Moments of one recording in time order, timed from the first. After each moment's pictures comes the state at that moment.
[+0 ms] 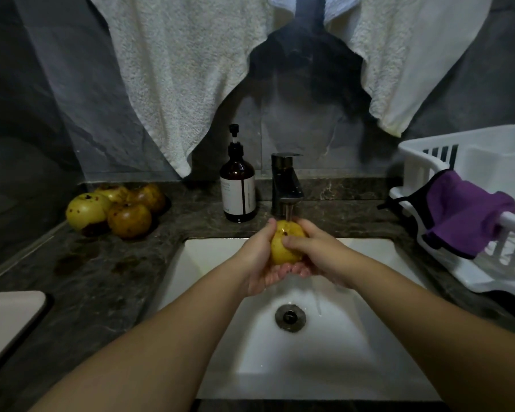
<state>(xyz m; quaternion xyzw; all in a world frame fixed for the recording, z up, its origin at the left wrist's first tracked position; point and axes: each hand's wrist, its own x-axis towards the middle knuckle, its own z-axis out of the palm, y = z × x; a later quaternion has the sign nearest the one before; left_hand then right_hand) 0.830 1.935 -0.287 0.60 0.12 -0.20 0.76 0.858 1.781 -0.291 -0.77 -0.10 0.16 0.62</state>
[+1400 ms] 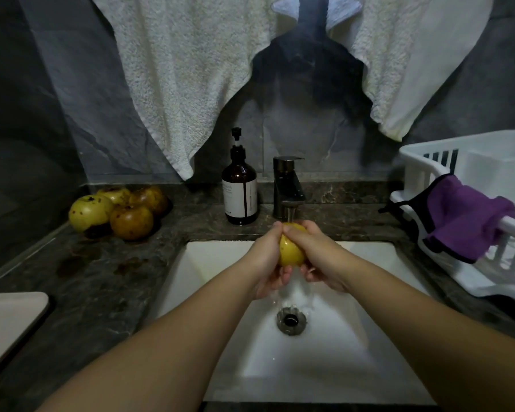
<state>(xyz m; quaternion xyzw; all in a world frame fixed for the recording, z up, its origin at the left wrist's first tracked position) 0.838 1.925 -0.293 0.63 0.15 -0.19 0.74 0.862 1.788 -0.295 -0.75 -0.05 0.15 0.65</state>
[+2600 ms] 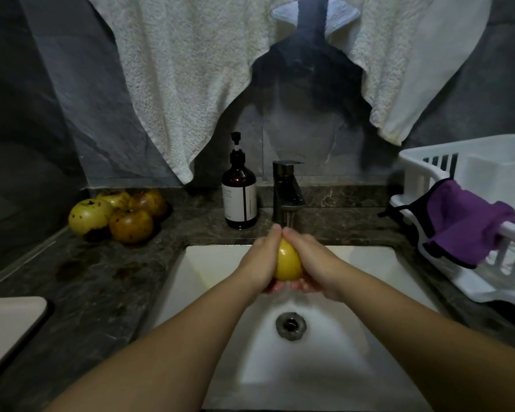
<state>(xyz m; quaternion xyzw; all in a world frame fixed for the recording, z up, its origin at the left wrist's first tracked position) 0.838 1.932 -0.298 0.75 0.11 -0.08 0.65 0.858 1.794 -0.298 -0.79 0.00 0.16 0.60</state>
